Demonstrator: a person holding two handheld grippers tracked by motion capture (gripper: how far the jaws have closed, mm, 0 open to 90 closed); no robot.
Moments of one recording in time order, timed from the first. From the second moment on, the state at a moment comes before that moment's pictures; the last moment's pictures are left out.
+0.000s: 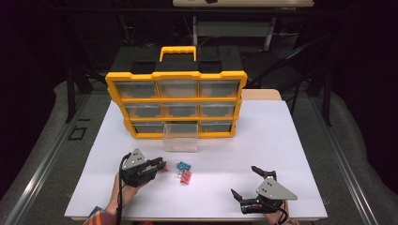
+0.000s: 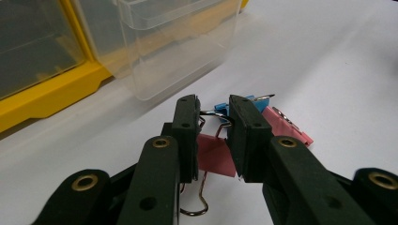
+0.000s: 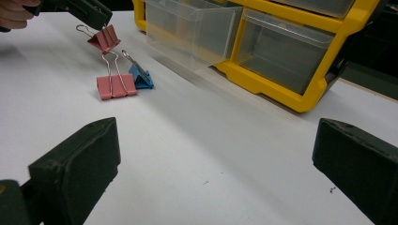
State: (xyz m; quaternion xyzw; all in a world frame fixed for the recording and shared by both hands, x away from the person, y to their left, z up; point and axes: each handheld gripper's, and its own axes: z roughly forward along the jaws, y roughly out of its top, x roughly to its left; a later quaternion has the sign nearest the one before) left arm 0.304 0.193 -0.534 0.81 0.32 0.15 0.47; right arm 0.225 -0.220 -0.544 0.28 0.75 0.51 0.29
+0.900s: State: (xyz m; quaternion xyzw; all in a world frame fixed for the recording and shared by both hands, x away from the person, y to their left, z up) left arm 0.320 0.216 -0.511 0.80 0.34 0.17 0.46; right arm 0.226 -0.219 -0.545 0.29 0.76 0.51 0.29
